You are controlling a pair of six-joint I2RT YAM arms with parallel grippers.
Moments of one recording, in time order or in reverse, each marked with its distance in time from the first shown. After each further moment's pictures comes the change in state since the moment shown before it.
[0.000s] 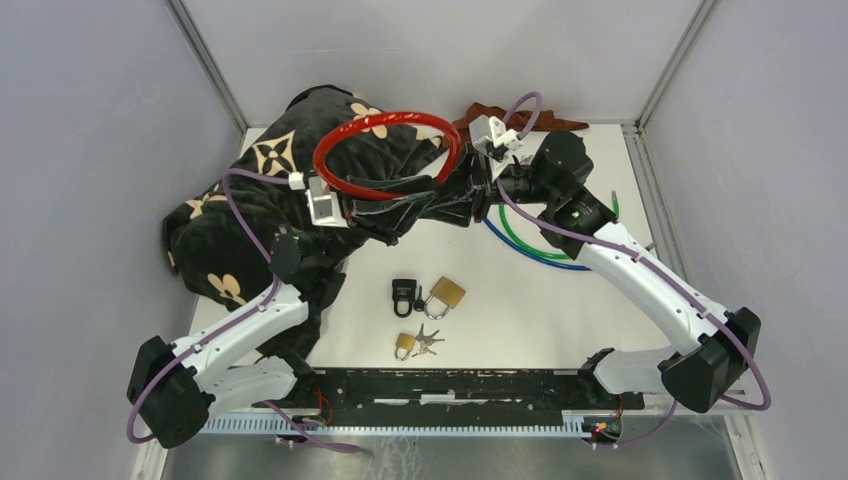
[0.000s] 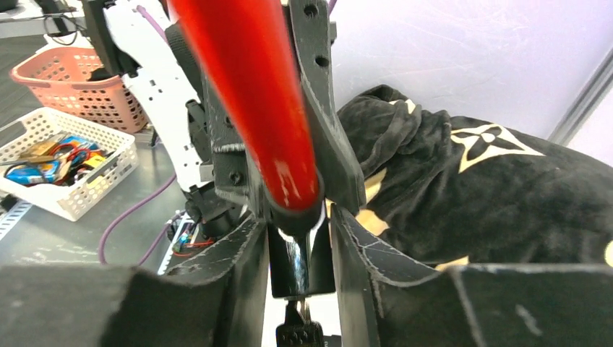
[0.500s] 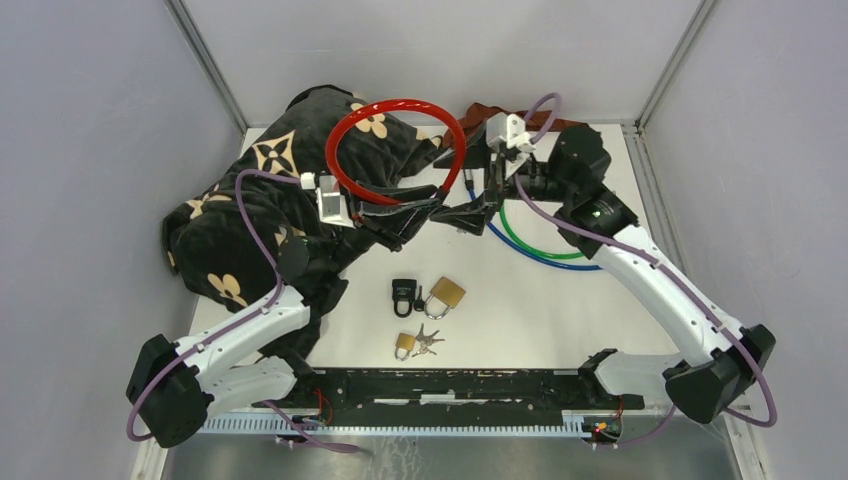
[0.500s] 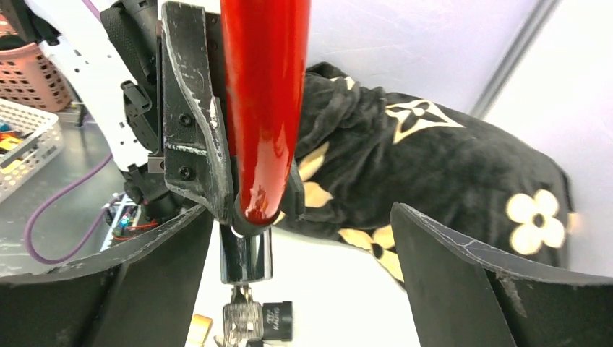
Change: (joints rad) left arm -0.021 -0.004 -0.049 -0.038 -0.074 -0.090; right arm -0.046 -0.035 0.016 -0.150 0.092 -0.184
